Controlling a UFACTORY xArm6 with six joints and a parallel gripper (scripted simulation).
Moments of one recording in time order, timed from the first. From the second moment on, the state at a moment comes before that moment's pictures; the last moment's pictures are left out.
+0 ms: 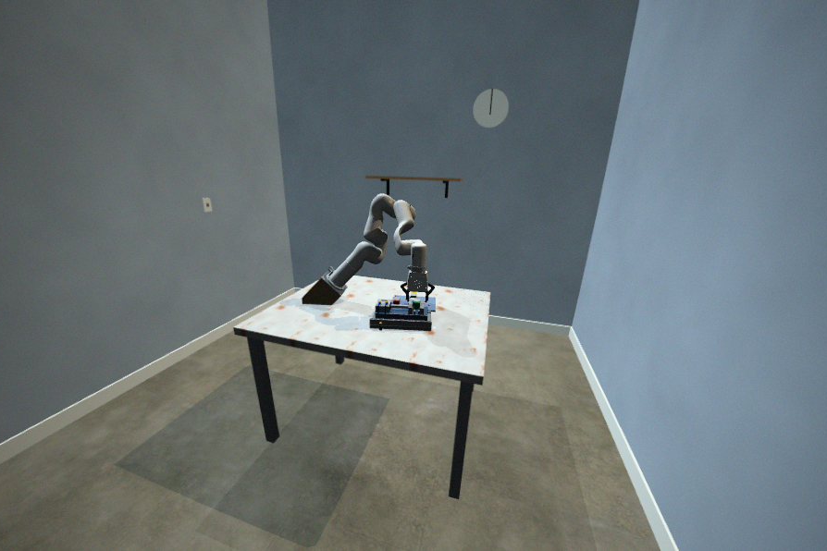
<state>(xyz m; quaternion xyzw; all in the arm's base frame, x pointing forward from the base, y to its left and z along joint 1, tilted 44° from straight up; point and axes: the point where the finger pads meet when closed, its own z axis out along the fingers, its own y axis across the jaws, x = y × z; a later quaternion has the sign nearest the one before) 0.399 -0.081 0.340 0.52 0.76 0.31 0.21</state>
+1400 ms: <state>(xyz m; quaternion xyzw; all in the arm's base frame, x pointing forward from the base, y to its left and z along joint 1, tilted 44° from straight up) 0.395 -0.082 0.344 0.52 0.76 0.31 0.21</state>
